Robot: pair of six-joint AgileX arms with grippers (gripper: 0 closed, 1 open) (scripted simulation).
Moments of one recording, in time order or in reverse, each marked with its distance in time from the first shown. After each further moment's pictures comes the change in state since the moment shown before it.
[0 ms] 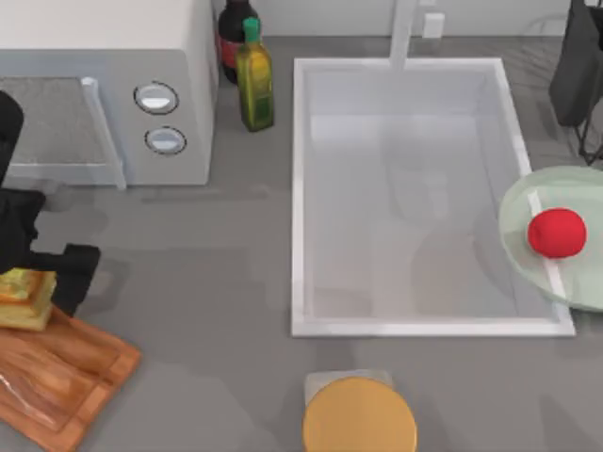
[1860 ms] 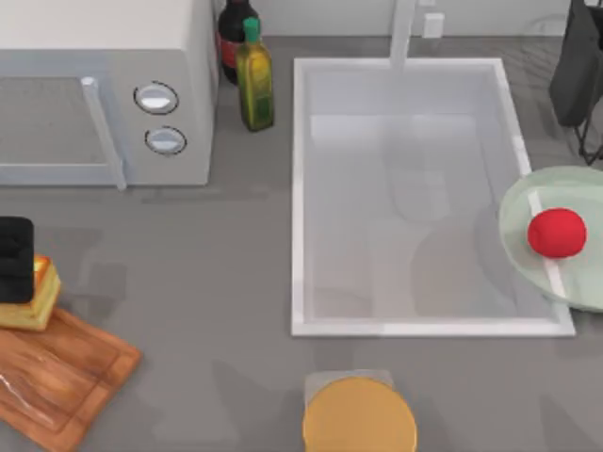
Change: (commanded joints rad) left arm 0.001 -0.991 -0.443 0.273 0.006 -0.066; right arm 0.000 0.000 0.000 0.000 0.000 0.000
